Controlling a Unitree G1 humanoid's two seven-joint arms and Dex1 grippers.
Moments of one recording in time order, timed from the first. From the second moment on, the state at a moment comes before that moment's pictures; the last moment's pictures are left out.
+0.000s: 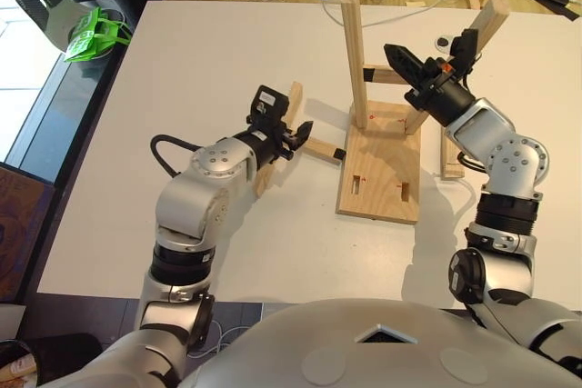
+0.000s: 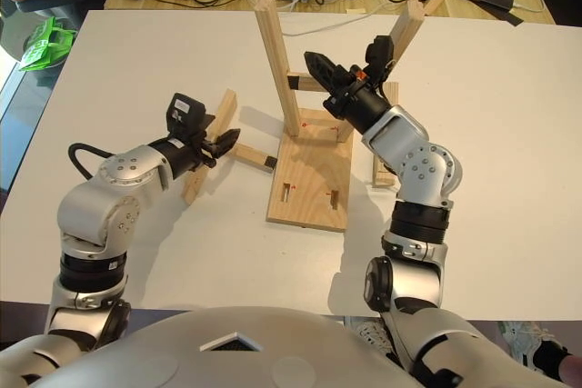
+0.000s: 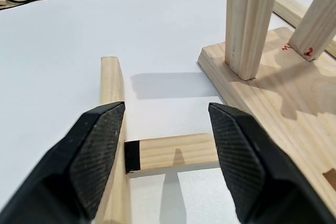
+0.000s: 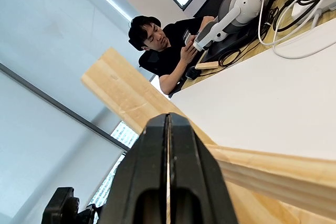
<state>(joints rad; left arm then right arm) -0.18 0.32 -0.17 -0.47 -0.28 1.02 -0.21 -0.41 -0.09 -0.28 0.00 0.92 0.89 0.30</state>
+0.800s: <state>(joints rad) -0.93 0.32 -0.41 0.87 -0.01 0.77 -0.77 -0.32 -0.04 -0.28 -0.08 0.92 0.79 0.25</state>
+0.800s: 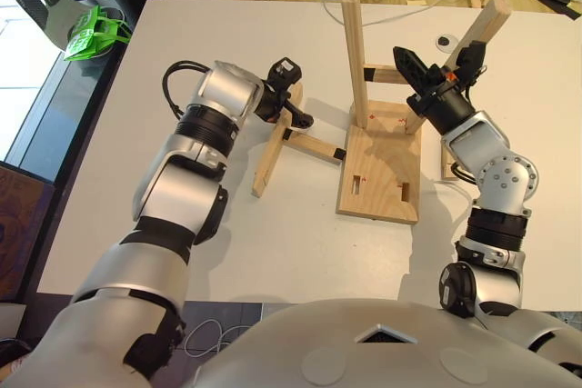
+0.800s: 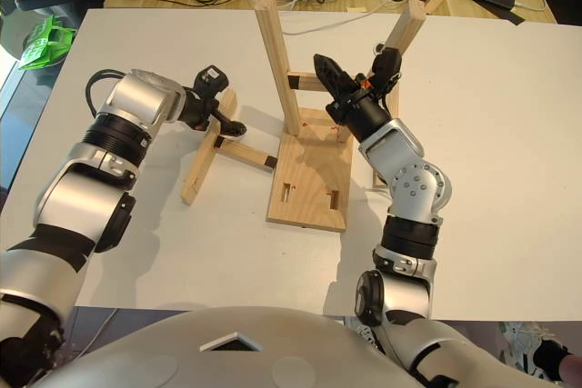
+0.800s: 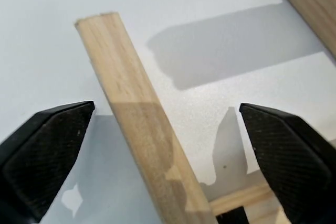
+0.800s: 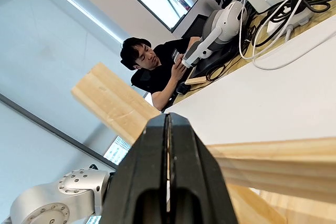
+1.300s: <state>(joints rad) -1.05 0.27 -0.42 1.14 0.14 0.62 -0.92 -0.31 -0.02 -0.26 -0.11 0.92 0.77 0.23</state>
